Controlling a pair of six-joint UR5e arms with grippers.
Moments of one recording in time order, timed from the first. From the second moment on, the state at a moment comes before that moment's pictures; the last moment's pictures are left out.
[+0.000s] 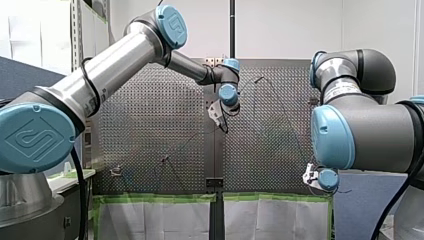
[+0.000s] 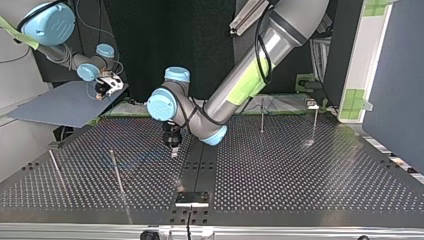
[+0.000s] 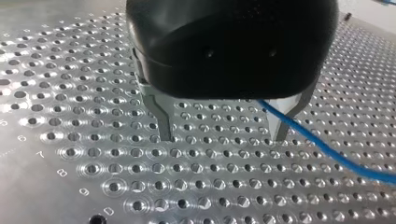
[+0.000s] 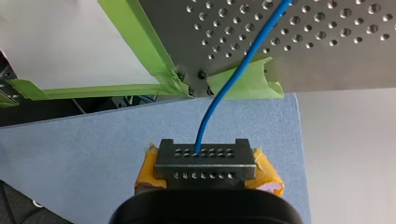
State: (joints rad) left arm -0.67 -2.38 -0.90 -3.12 -2.02 -2.24; right arm 1.56 -0.48 1.50 -0.63 1.64 1.79
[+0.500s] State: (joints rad) left arm -0.66 -2.38 -0.90 -3.17 -1.90 -2.39; right arm 1.57 -0.48 1.50 -0.62 1.64 1.79
